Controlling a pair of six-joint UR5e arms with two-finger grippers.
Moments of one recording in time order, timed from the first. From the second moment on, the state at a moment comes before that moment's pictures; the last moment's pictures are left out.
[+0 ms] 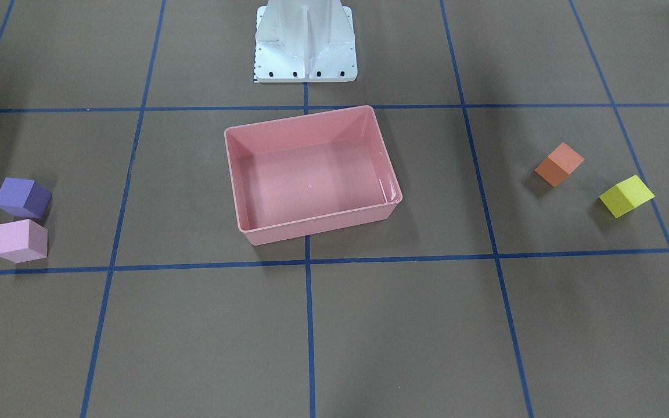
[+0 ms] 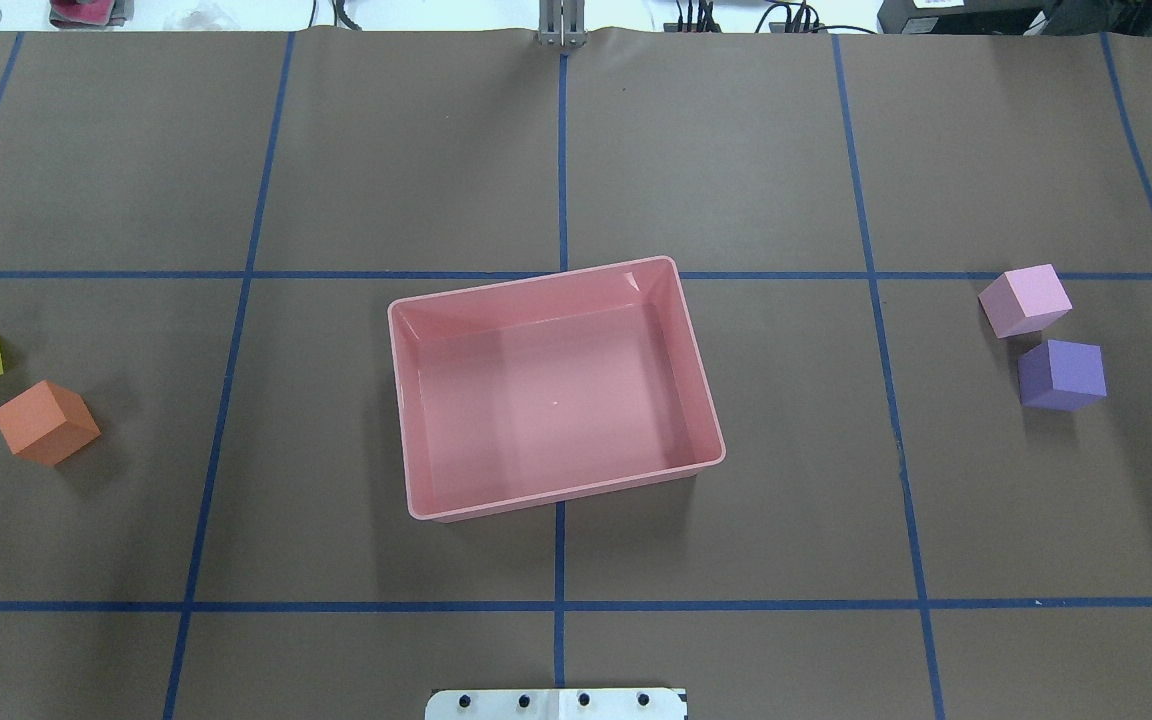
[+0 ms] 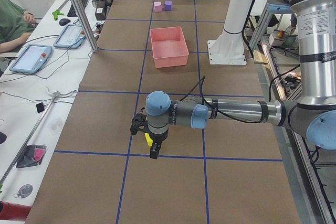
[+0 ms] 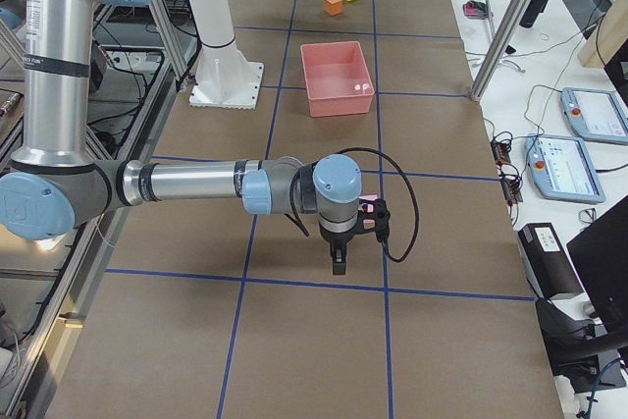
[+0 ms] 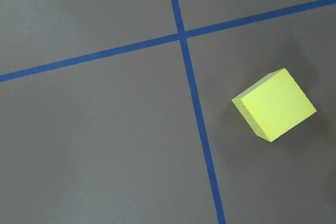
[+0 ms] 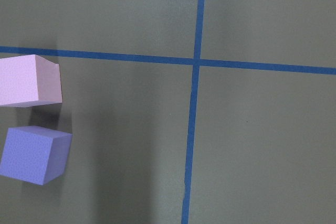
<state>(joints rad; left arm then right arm) -1.51 -1.39 -1.78 -1.66 -2.28 0.09 1.57 -1.71 1.79 -1.57 2.37 0.00</state>
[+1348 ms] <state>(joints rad) -1.36 -1.49 -1.87 -1.82 -2.34 -0.52 1.56 -1.69 1.83 -1.57 2.37 0.00</state>
